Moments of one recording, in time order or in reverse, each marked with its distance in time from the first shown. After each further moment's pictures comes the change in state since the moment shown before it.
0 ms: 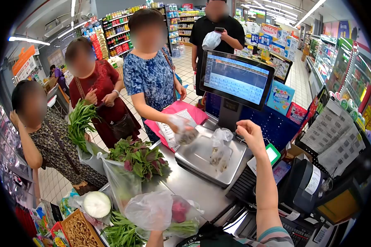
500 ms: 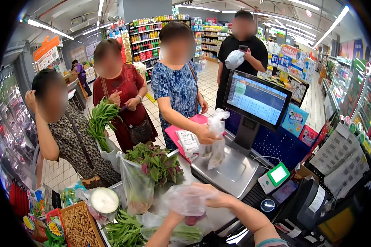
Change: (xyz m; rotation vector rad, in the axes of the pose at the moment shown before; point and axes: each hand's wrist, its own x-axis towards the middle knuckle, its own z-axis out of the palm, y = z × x) left_hand 0.057 0.007 0.029 0.002 -0.047 0.271; right_hand -0.114 -0.060 0.126 0.136 -1.040 -0.340
